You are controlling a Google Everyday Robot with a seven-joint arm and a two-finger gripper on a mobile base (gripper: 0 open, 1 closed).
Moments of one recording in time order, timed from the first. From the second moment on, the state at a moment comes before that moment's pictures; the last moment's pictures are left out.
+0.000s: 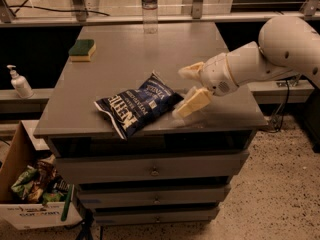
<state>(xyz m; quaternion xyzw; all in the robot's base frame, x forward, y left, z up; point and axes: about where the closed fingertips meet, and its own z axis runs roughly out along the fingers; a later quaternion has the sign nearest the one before) 0.580 -0.061 0.848 -0.60 0.66 0.24 0.38</state>
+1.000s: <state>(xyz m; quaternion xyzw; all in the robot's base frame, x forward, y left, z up) 0.561 -0.039 0.819 -0.58 0.66 0.26 0.39</state>
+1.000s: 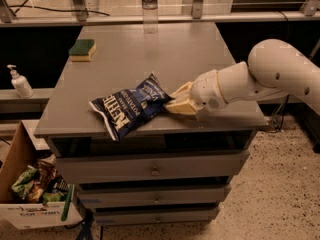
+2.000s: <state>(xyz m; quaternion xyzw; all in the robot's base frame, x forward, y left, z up) 0.583 -0.045 0.892 -0.57 0.66 0.23 0.44</state>
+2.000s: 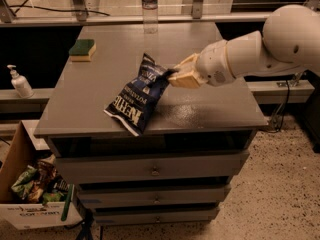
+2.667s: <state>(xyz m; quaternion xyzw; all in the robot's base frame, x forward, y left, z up) 0.631 -0.072 0.974 -0.55 0.66 0.15 0.49</state>
